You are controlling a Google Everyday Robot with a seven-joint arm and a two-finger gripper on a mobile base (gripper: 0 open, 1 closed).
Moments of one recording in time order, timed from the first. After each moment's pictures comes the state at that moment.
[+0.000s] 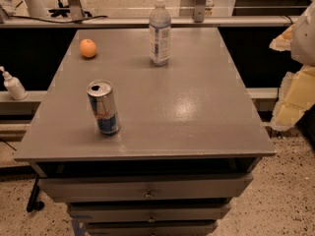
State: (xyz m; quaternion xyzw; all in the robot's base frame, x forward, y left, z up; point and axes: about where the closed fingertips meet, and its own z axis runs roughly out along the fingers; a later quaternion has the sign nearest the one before) arm 0.438 -0.217 0.976 -0.60 0.78 -0.03 0.16
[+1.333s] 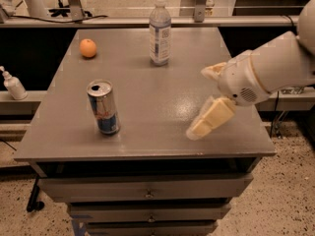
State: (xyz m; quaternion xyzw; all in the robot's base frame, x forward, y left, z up) arm 0.476 -0.094 0.897 -0.57 0.74 0.16 0.32
